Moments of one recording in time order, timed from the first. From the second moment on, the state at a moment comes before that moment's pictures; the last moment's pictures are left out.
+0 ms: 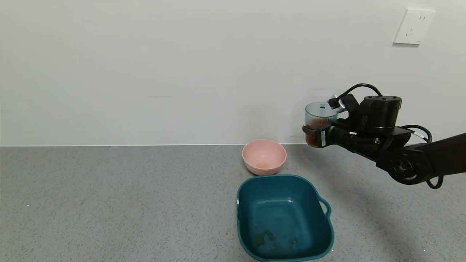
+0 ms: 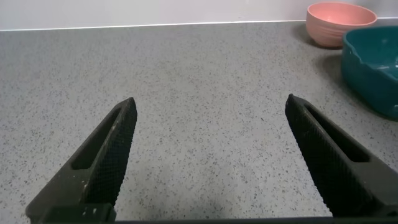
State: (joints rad) left arm 0.00 0.00 0.00 -0.01 0.00 -0.01; right arm 0.27 2.01 -1.17 -0.69 0.04 -0.15
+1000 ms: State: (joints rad) left arm 0.00 0.00 0.00 -0.01 0.00 -0.01; right arm 0.35 2.08 -1.37 -0.48 -0.01 -0.35
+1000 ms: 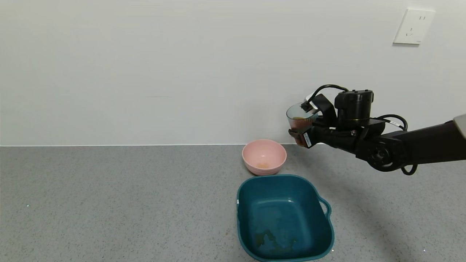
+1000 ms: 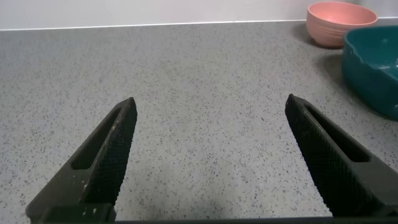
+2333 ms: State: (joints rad) left arm 0.00 0.00 0.00 -0.01 0.00 -0.01; right arm 0.38 2.21 -1.57 -0.36 -0.03 -0.48
